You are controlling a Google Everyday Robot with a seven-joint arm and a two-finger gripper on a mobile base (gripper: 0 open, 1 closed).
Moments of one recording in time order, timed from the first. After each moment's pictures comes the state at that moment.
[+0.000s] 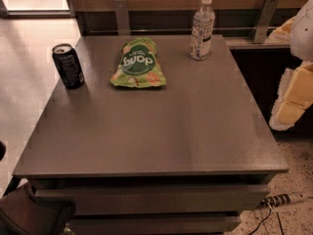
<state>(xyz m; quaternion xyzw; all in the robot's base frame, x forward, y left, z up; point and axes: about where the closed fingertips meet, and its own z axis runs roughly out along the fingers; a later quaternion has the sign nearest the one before) 0.438 -0.215 0.983 -0.60 0.78 -0.04 0.17</state>
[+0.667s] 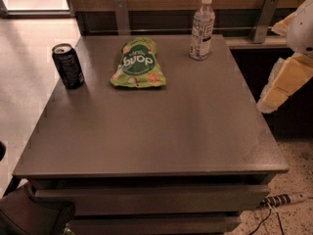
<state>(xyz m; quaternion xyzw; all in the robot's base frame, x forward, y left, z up) 0.483 -0.227 0.974 -0.55 0.80 -0.03 0.23</state>
